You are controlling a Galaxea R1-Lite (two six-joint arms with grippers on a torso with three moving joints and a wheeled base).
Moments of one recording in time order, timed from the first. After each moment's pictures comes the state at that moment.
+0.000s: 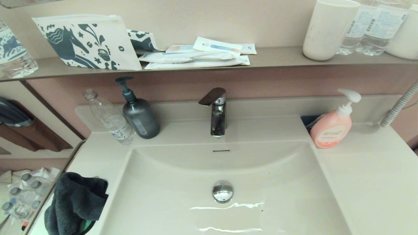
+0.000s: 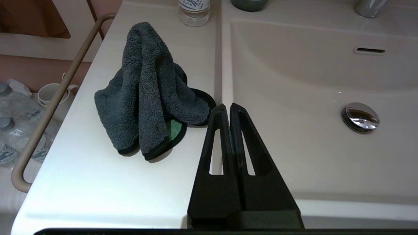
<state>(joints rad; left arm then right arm) 0.01 0.00 0.00 0.00 0.04 -0.09 0.00 0.00 -0.01 0.02 0.01 -0.03</state>
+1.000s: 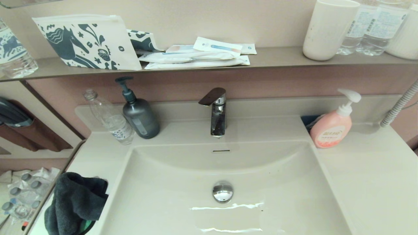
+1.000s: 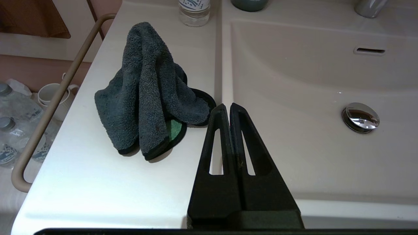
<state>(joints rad) 0.01 0.00 0.00 0.00 0.04 -0.09 0.00 0.00 0.00 0.01 0.00 0.00</state>
